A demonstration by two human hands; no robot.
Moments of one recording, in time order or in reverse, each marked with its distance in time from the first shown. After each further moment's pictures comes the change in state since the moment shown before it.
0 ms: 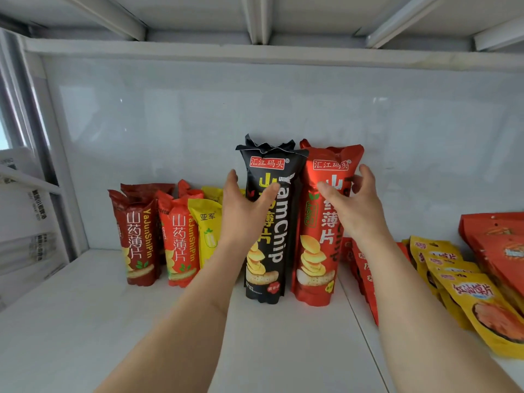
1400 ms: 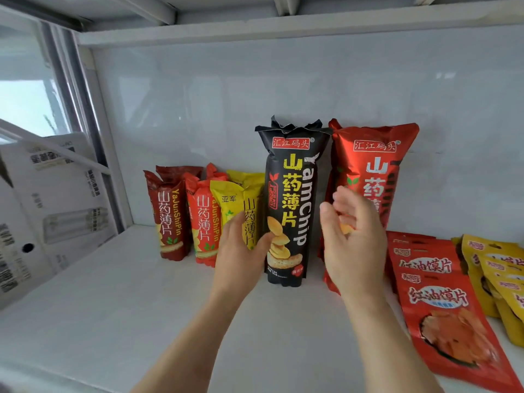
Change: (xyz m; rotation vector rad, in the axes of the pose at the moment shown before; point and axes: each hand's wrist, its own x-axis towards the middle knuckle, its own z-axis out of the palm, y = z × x) left_hand -0.074 -0.059 -0.022 0.361 0.059 -0.071; right_hand -0.079 0.023 0.034 0.037 0.134 -0.325
